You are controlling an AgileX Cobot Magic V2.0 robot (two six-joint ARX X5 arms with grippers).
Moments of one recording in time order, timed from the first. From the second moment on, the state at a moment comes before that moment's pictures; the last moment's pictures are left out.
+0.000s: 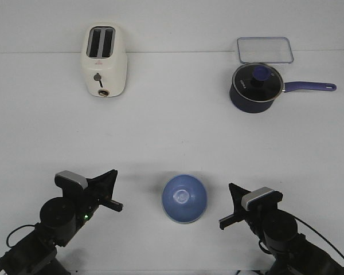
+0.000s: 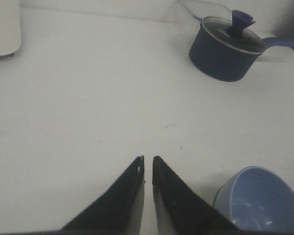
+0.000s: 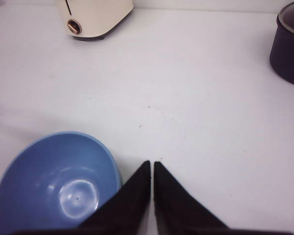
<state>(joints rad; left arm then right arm) -0.71 0.62 0.62 -0.13 -0.21 -0.33 0.83 0.48 0.56 -0.47 0.31 0.32</state>
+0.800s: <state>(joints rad) -0.08 0.00 0.03 -0.02 -0.15 0.02 0.83 0.48 0.56 -0.46 0.31 0.32</state>
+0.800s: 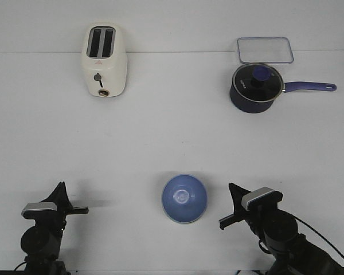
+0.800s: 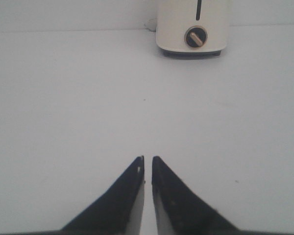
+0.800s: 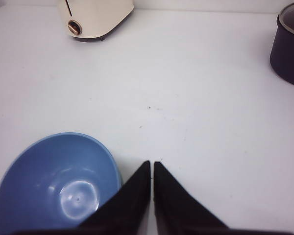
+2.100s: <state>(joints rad) -0.08 0.00 0.03 0.00 -0.15 0.02 -0.03 0.06 0.09 -0.20 -0.03 0.12</state>
